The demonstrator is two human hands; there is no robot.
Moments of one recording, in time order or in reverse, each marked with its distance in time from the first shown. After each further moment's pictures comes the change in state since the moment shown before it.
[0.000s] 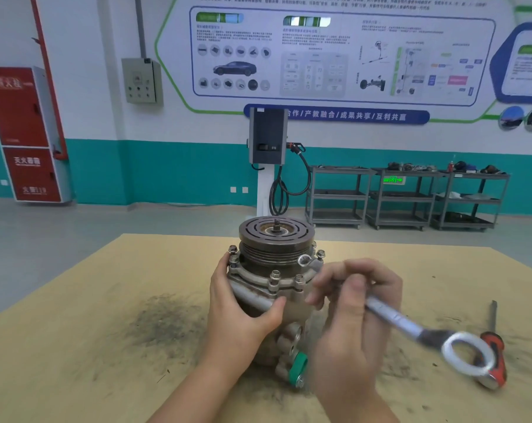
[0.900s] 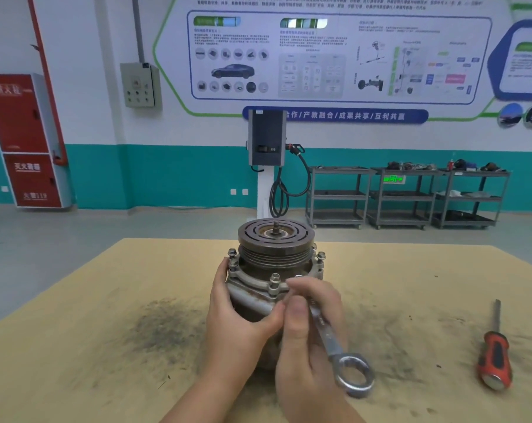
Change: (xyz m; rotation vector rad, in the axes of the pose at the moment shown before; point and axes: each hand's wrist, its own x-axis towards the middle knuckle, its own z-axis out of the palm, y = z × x) left_hand -0.004 0.001 0.002 -0.073 0.015 -0.104; right_hand -0.027 0.015 0.015 -0.142 -0.106 -0.182
